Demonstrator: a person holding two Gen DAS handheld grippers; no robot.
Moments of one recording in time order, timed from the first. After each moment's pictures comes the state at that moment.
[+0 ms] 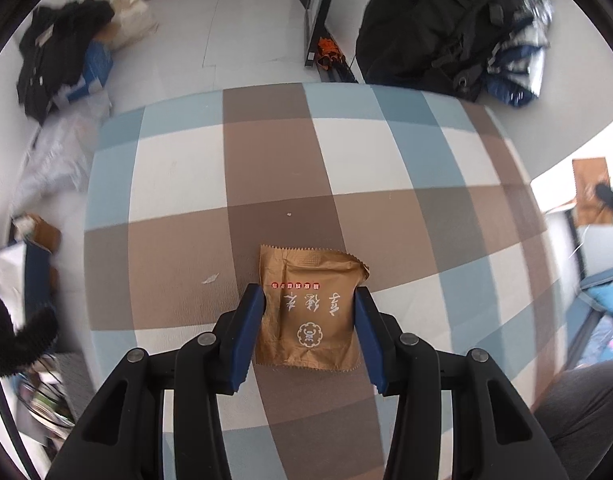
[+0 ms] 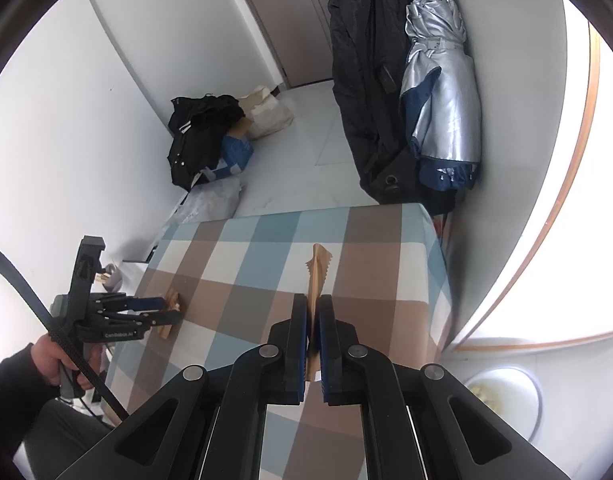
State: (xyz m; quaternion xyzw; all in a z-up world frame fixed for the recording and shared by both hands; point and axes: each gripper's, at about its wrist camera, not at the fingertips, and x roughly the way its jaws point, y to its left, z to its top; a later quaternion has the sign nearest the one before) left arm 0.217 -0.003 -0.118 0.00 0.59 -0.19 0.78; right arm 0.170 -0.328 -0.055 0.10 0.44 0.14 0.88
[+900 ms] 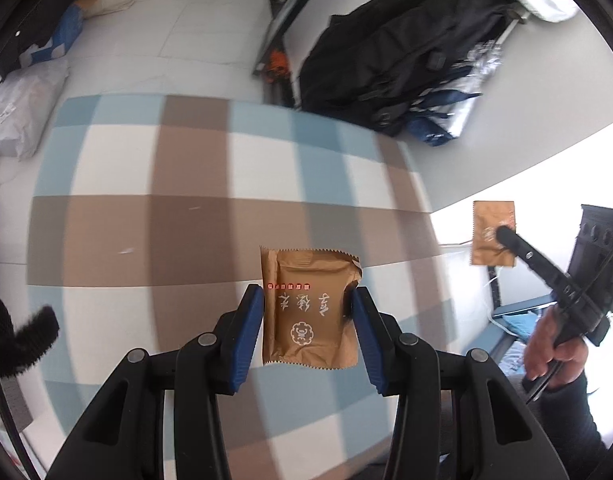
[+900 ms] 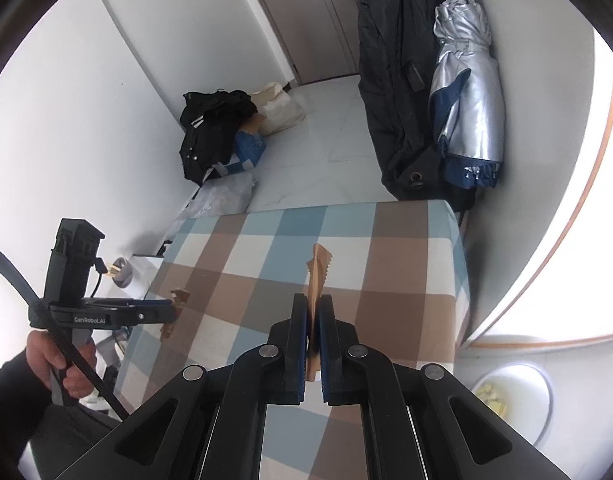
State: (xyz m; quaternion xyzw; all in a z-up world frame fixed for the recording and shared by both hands) left arm 0.197 -0.021 -0.079 -0.14 0.58 -0.28 0.75; right arm 0.156 -0.312 -0.046 0.10 0.44 0.16 0.88
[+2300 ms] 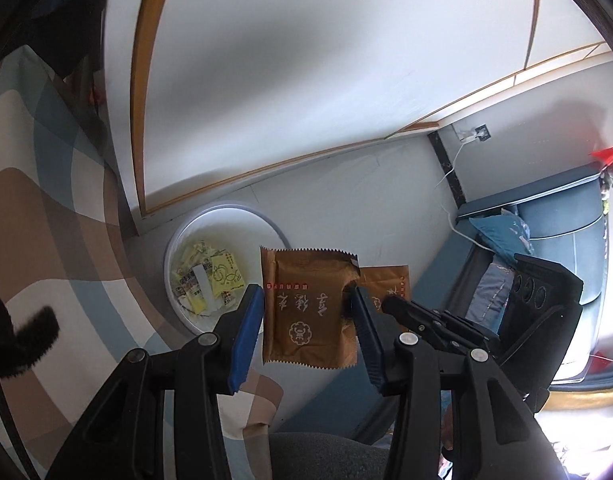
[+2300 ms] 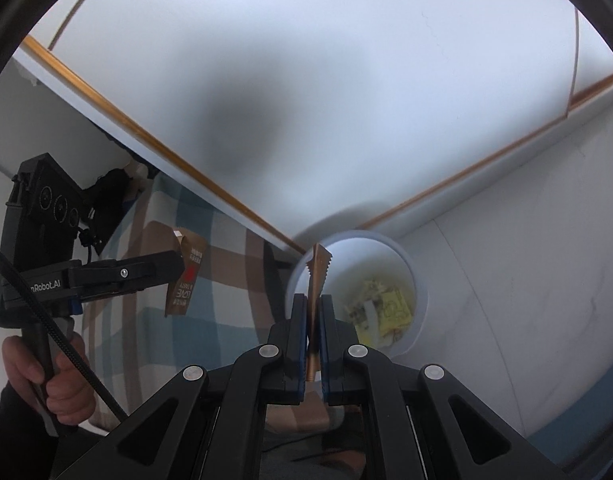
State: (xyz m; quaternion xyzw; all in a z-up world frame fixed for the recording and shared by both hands) left arm 0.146 -0.372 -0.122 -0.01 0.64 -0.42 0.64; right arm 0.019 -0.571 -0.163 0.30 0.47 -0.05 0.83
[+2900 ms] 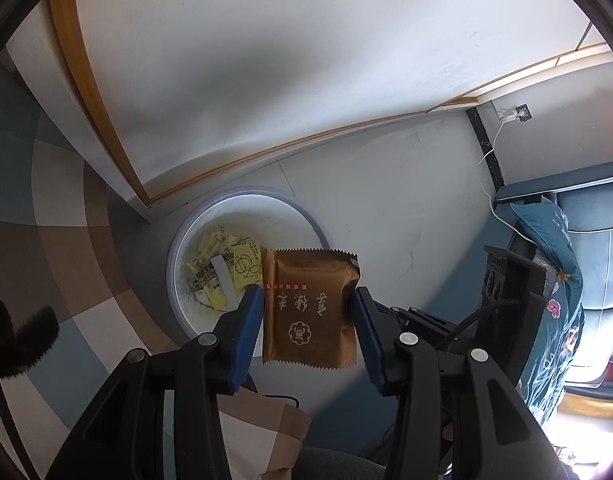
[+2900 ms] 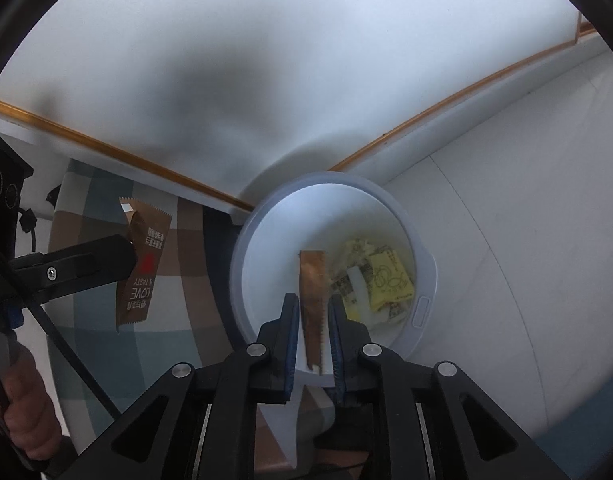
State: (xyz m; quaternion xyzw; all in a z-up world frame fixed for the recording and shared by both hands) left arm 0.149 -0.409 -0.148 0.04 0.68 -0.38 0.62; right arm 0.064 -0.576 -0.267 0.34 0.54 -0.06 0.77
